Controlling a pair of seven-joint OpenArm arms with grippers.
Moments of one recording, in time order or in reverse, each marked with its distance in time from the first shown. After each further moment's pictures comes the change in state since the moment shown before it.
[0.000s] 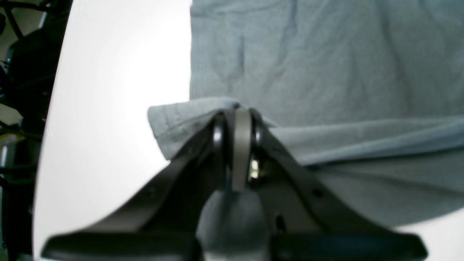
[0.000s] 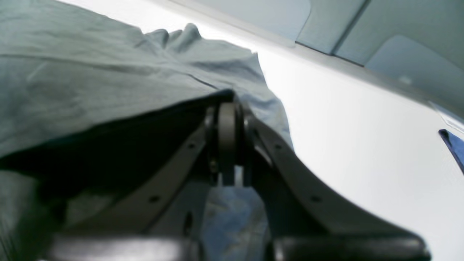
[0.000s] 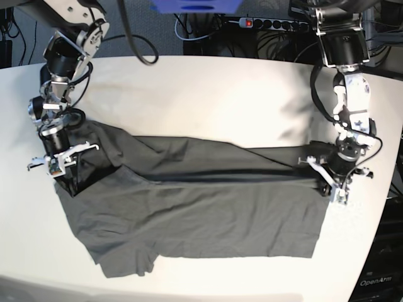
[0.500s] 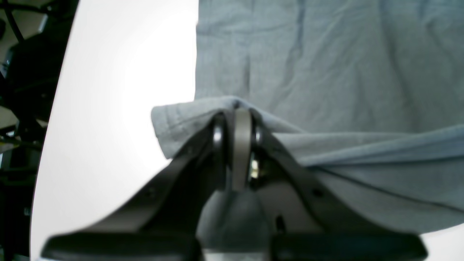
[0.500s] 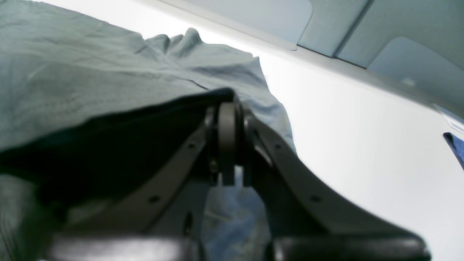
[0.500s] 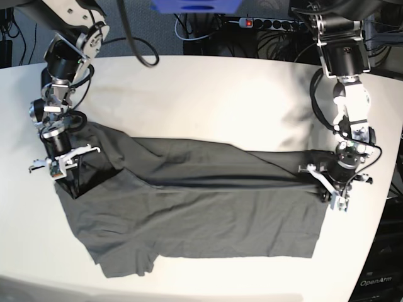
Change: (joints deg) left arm -2.9 0.0 0.1 -4.4 0.0 0.2 -0.4; right arm 0.7 0.0 0.0 -1.6 0.0 0.0 0.2
